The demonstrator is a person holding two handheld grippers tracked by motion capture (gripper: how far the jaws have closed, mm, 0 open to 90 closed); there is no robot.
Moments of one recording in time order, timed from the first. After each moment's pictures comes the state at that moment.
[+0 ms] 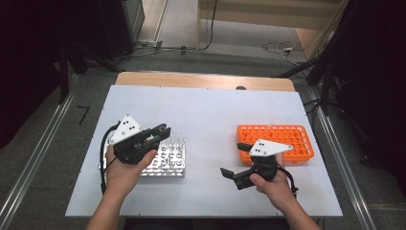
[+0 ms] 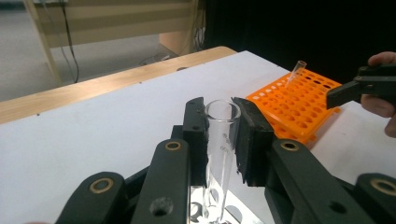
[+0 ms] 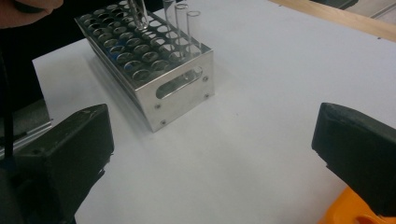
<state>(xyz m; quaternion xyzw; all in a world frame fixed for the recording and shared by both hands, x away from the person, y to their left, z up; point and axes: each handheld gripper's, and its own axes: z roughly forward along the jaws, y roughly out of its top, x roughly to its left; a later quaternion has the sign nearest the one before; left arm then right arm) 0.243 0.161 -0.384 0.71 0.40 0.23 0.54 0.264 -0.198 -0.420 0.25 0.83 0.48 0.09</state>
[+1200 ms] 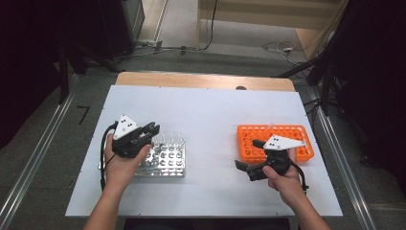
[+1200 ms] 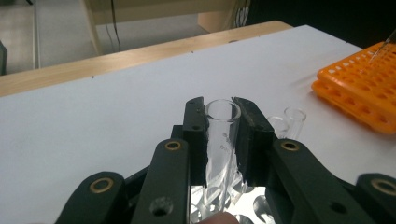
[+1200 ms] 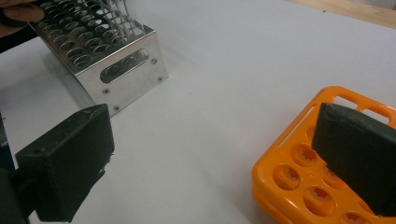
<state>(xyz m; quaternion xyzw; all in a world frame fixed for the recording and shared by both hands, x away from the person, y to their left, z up) 0.273 0.181 -0.431 0.70 0.45 0.26 0.48 0.284 -0.234 -0.431 0.31 0.82 0.47 0.11</state>
